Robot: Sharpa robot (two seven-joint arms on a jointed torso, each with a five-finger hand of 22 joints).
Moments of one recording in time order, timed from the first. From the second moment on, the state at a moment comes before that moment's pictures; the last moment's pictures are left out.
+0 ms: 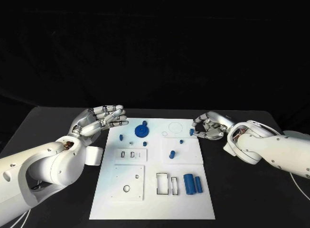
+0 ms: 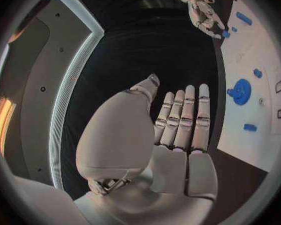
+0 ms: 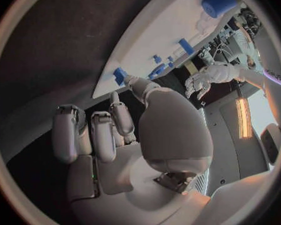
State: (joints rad) left arm 1.12 -0.95 0.06 1.70 -0.01 -0.35 0.45; left_hand 1.50 -0.16 0.31 0.20 0.05 0.82 0.21 0.28 0.16 0.97 0.19 0.10 0.06 0.93 0.14 0.29 0.20 0.17 0.87 0.26 0.28 0.10; right arm 1.20 -0.95 -0.11 1.39 -1.15 -0.43 0.07; right_hand 1.24 -0.21 0.51 0.05 0.22 0.86 0.17 0.21 0.42 1.35 0.08 1.30 1.26 1.47 0.00 1.51 1.31 0.05 1.42 0.11 1.41 1.31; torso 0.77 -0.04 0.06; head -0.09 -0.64
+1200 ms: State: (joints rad) left arm 1.12 -0.95 0.06 1.70 -0.01 -0.35 0.45; left_hand 1.50 -0.16 0.31 0.19 0.05 0.82 0.21 0.28 0.16 0.97 0.19 0.10 0.06 0.93 0.14 0.29 0.20 0.17 0.87 0.26 0.28 0.10; right arm 1.18 -0.91 -0.11 1.37 -1.16 -0.43 0.06; right_hand 1.25 -0.18 0.52 0.04 0.16 0.93 0.15 0.24 0.45 1.36 0.06 1.32 1.29 1.47 0.00 1.51 1.31 0.05 1.43 0.11 1.42 1.31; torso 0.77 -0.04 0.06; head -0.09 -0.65
